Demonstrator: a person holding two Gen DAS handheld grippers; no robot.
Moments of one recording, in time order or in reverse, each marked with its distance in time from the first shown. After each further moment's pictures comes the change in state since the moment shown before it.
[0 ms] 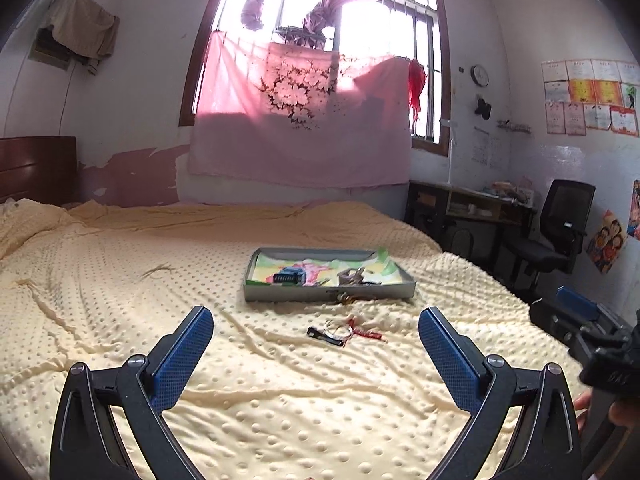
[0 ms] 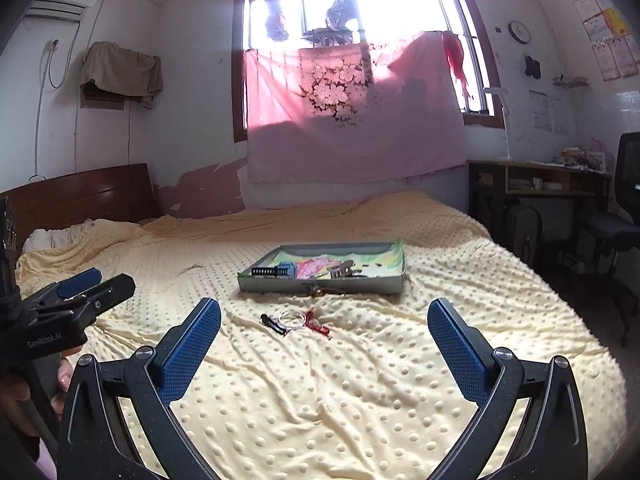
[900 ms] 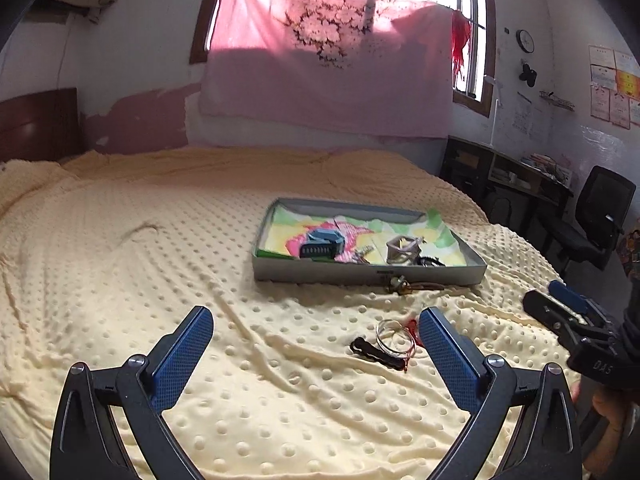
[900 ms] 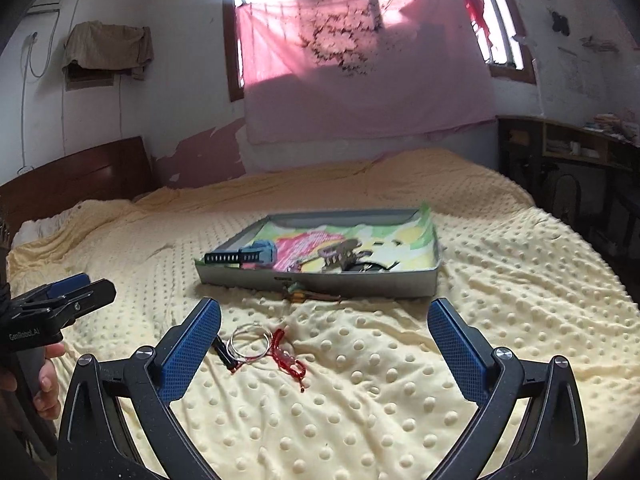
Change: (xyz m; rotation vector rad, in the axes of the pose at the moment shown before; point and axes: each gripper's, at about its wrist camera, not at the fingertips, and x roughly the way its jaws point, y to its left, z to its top) left arm 0.163 0.039 0.003 -0.069 0.210 0.046; right arm 0.201 -0.026 -0.005 0.008 0.164 0.086
